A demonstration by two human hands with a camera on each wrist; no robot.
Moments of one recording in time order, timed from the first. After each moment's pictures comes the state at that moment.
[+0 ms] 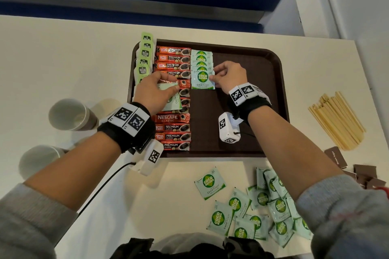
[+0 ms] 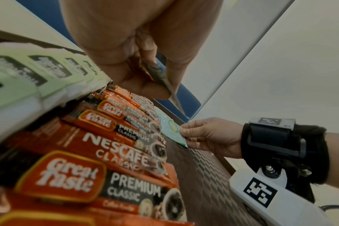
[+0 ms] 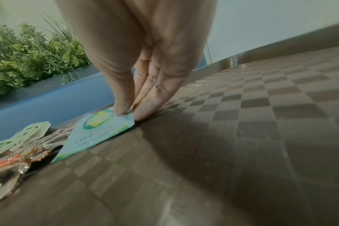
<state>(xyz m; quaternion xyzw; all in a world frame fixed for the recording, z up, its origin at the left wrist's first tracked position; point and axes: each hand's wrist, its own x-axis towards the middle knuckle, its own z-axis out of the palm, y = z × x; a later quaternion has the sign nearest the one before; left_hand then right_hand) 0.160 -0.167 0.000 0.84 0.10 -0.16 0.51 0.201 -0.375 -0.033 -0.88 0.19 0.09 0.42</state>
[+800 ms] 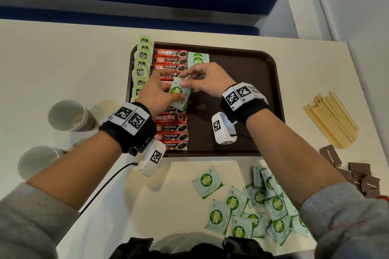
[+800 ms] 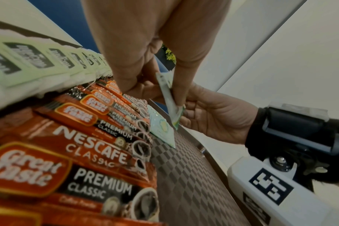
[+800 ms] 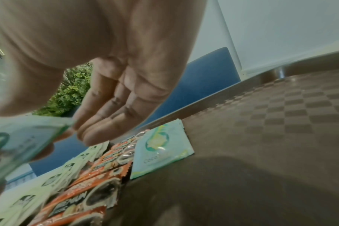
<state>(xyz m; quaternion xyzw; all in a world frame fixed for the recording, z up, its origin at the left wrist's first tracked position) 0.154 -0.175 0.012 0.77 0.09 -0.23 0.59 0.185 -0.343 0.010 -0.85 -0.03 0.21 0.49</state>
